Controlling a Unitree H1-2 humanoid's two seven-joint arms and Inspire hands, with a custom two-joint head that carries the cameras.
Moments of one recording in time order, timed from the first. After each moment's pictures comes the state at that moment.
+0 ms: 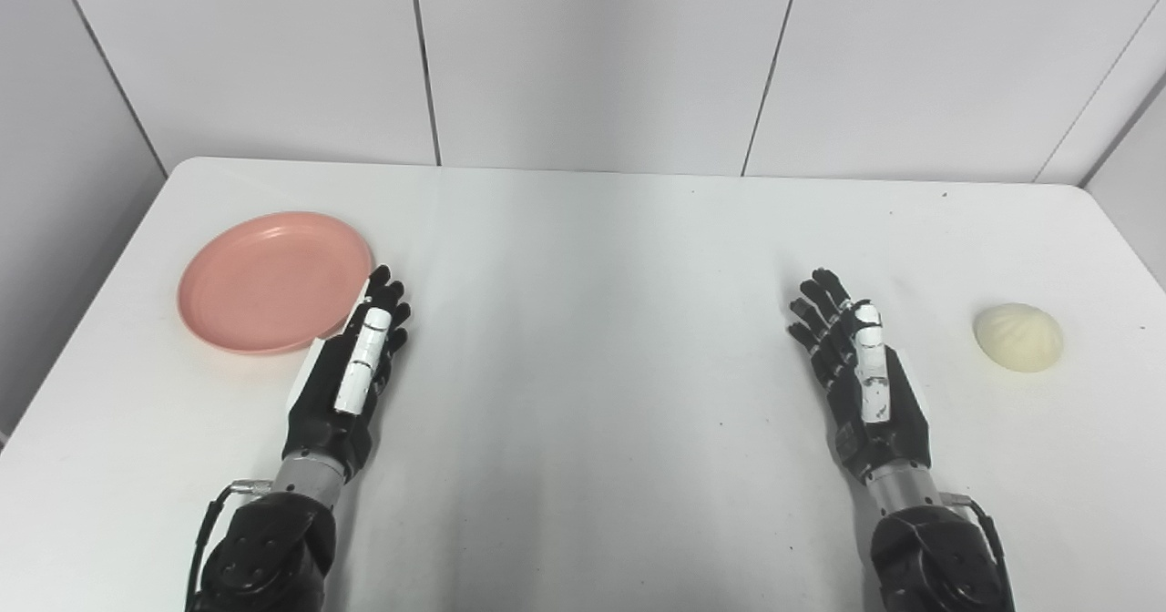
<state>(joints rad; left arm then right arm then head) -0.09 0.05 0.01 -0.23 -0.09 0.37 -0.05 -0.11 -0.11 -0.12 -0.05 0.26 0.08 0.10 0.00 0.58</state>
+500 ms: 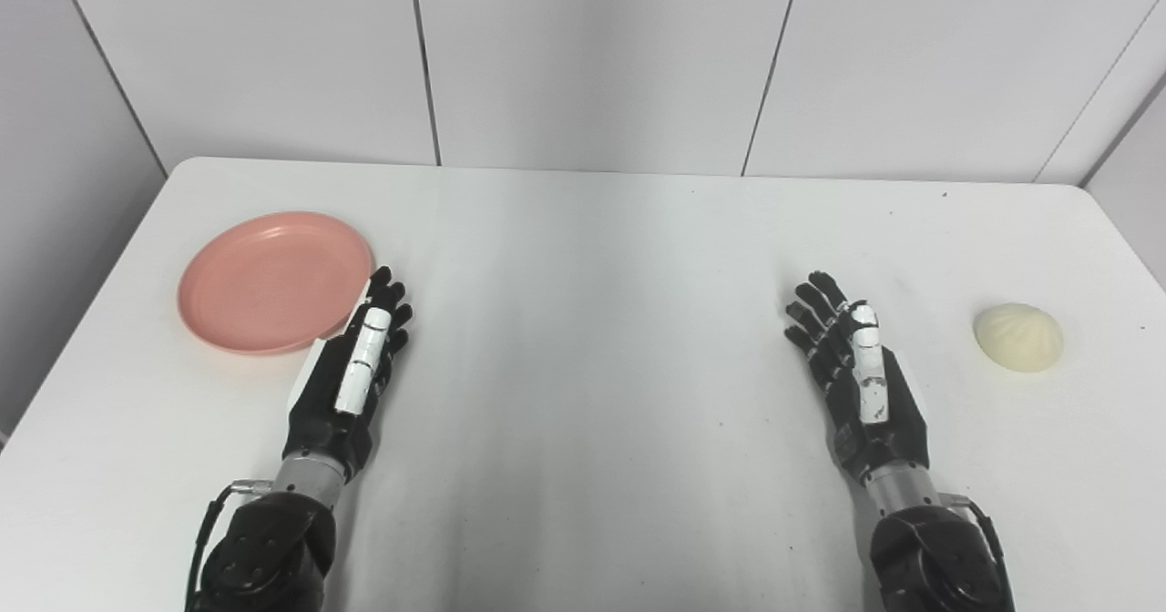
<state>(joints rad) -0.09 0.06 0.01 -0.23 -0.09 0.38 -0.05 -0.11 -0.11 -0.12 -0.05 0.26 0.11 0.10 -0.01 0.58</state>
